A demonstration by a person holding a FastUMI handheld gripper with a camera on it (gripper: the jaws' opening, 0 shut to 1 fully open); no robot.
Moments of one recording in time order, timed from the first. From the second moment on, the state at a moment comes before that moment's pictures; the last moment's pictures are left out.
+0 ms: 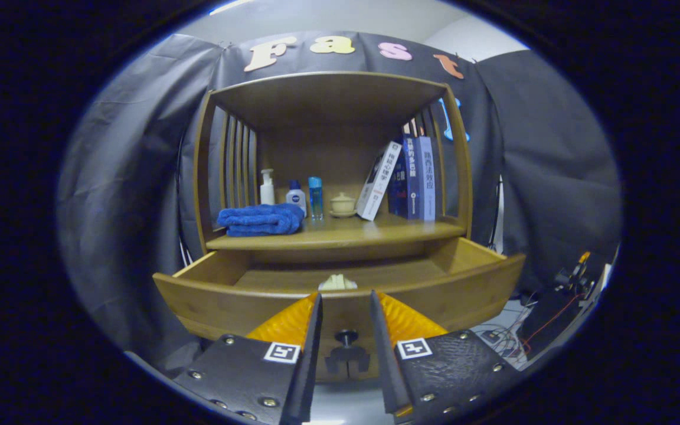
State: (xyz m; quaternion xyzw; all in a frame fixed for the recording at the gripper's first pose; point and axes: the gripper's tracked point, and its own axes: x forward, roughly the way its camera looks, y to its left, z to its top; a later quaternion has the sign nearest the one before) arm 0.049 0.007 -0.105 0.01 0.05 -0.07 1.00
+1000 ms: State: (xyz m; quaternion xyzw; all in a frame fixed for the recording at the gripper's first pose) arm 0.182 0.025 -0.172 0.04 0.31 -0.03 0.95
